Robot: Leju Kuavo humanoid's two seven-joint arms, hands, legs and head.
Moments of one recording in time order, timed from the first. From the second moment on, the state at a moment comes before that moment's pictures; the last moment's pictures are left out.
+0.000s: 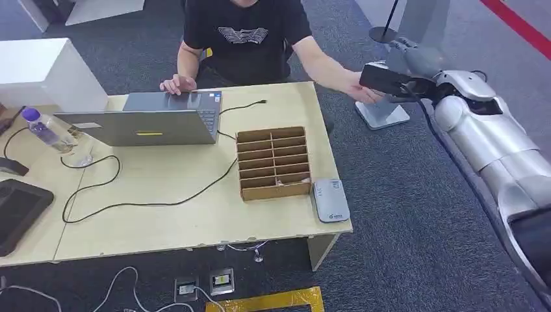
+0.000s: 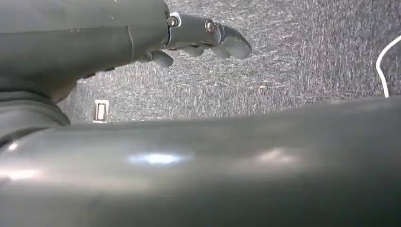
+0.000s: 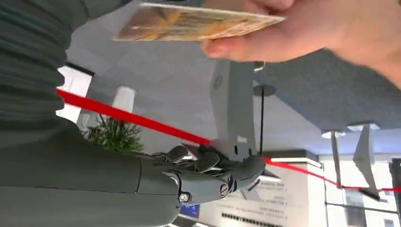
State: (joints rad) left arm -0.19 0.17 -1.13 -0.18 1.28 0.20 -0.02; right arm -1.23 -0.43 0.92 -0.57 0.41 0.14 0.05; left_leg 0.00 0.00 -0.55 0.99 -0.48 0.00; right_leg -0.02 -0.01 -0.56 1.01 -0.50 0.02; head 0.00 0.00
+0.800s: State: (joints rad) left arm -0.20 0.17 -1.15 -0.18 1.27 0.20 -0.01; right arm -1.21 -0.42 0.90 -0.57 0.43 0.16 0.01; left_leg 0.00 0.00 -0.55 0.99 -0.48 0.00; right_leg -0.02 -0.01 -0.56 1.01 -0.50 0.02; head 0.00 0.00
